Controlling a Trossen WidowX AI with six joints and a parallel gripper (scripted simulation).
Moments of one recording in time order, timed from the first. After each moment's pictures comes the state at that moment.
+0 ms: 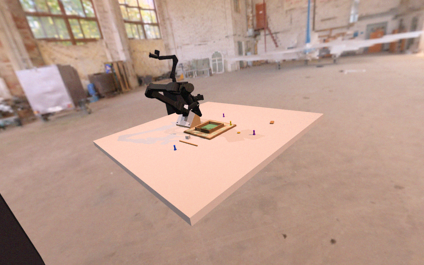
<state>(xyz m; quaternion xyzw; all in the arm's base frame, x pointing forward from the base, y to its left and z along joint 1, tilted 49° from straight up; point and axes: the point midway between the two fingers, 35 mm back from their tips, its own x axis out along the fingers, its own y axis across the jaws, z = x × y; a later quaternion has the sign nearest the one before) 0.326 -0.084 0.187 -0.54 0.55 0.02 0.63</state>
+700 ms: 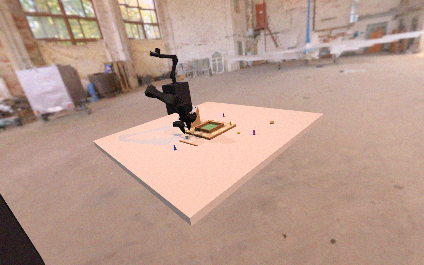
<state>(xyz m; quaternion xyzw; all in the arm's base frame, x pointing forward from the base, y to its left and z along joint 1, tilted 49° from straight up) 0.223 -0.185 0.160 -0.32 0.68 -0.26 0.60</state>
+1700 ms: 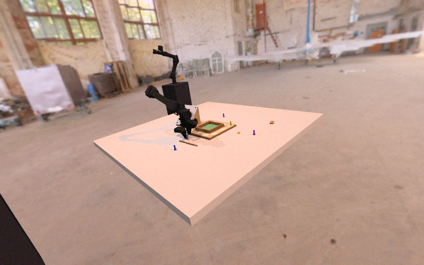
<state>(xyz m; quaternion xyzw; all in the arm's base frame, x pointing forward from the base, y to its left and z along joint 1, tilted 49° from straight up) 0.217 -0.216 0.132 -0.32 0.69 -0.27 0.60</state>
